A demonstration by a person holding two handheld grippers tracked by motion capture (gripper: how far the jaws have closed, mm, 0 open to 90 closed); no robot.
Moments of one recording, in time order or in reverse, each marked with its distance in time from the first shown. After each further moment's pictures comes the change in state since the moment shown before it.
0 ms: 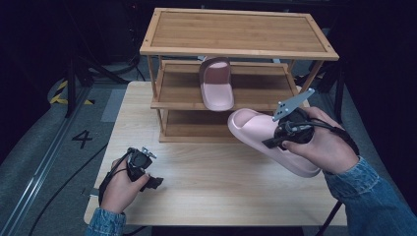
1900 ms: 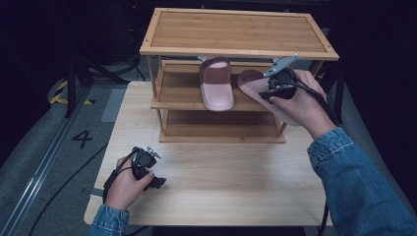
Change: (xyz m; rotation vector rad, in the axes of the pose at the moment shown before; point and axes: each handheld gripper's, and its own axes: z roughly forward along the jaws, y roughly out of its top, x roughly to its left) left arm -0.003 0.010 0.010 0.030 0.000 0.035; right arm -0.101 0.041 0.035 -0.095 -0.384 -0.019
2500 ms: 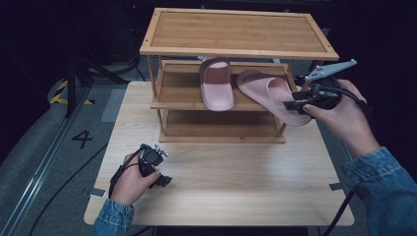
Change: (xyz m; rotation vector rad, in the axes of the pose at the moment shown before) left arm -0.007 0.017 0.005 0.019 -0.038 0.045; right arm -0.011 -0.059 -0.069 -0.071 0.106 0.243
